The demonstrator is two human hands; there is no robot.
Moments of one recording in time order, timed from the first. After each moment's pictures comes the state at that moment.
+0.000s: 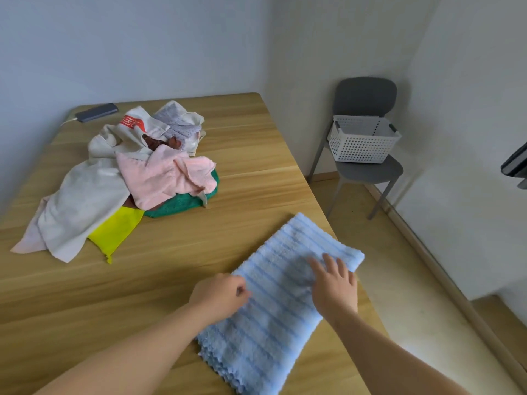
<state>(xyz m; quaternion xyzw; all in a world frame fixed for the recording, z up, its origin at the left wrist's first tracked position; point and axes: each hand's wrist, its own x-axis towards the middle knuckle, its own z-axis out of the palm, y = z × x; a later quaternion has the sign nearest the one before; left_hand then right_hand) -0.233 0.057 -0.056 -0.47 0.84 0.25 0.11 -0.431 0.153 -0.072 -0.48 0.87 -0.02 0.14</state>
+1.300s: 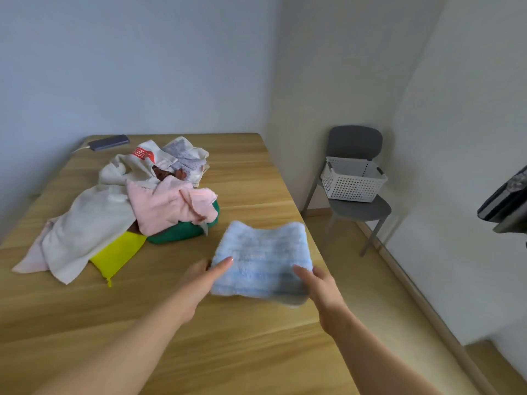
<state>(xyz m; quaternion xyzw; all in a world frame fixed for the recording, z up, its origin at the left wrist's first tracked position) -0.217 0.030 -0.002 -0.53 0.53 0.62 -0.22 -0.424 0.133 0.002 -0.24 0.69 -0.52 0.45</state>
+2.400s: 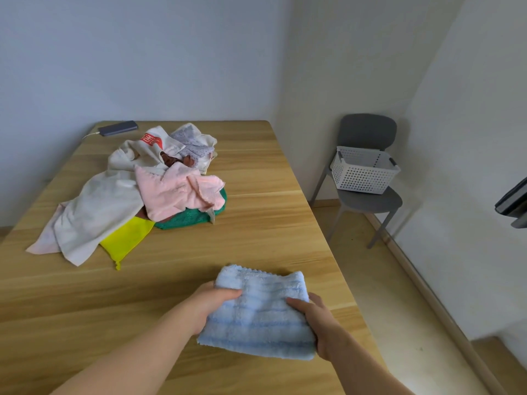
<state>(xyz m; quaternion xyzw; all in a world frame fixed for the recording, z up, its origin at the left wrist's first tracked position) -0.217 0.053 -0.033 -0.59 0.41 0.69 -0.09 -0.406 0.158 -0.046 -0.09 0.69 -0.41 0.59</state>
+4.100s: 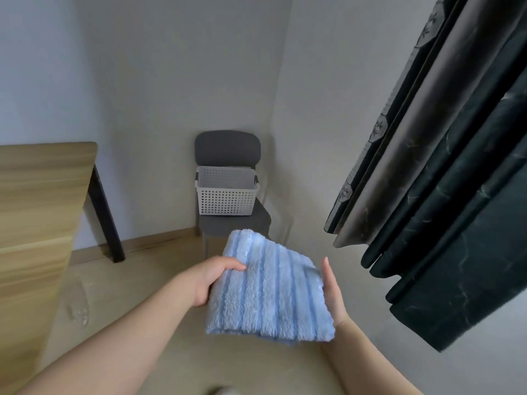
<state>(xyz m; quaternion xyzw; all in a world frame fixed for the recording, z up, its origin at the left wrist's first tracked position) -0.798 0.108 0.014 -0.43 0.48 0.77 -0.03 -0.956 0.262 0.001 -0.09 0.49 -0.65 0.57</state>
